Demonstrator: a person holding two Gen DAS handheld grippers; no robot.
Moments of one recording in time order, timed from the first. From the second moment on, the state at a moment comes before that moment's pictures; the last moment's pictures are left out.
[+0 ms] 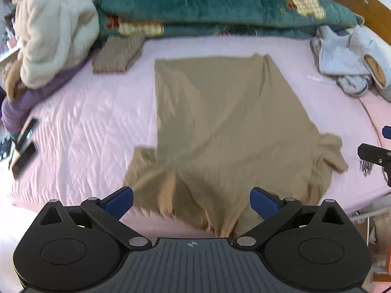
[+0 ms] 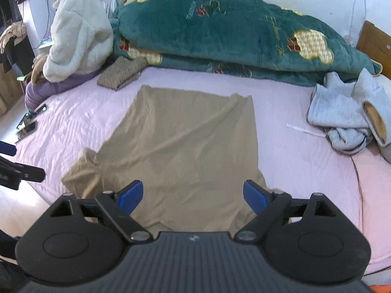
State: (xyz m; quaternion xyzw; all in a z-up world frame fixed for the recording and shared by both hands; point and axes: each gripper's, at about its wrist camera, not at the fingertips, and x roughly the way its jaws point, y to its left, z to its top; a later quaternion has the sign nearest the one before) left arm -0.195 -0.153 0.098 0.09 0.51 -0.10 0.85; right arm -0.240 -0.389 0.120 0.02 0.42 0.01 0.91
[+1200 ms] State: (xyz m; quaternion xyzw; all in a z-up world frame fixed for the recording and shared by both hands) left arm -0.154 -0.134 0.129 0.08 0.49 -0.08 0.87; right arm -0.216 -0.364 0.176 -0.02 0.38 -0.01 0.93
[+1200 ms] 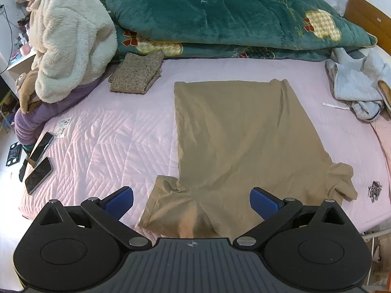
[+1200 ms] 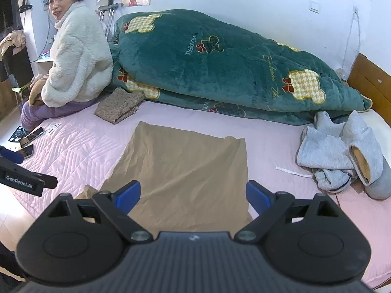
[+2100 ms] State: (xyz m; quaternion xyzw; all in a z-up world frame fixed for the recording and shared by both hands) left arm -0.124 -0.119 0.131 0.10 0.52 -0.09 0.84; right arm -0.217 -0.343 0.172 -0.01 0.38 -0.04 0.92
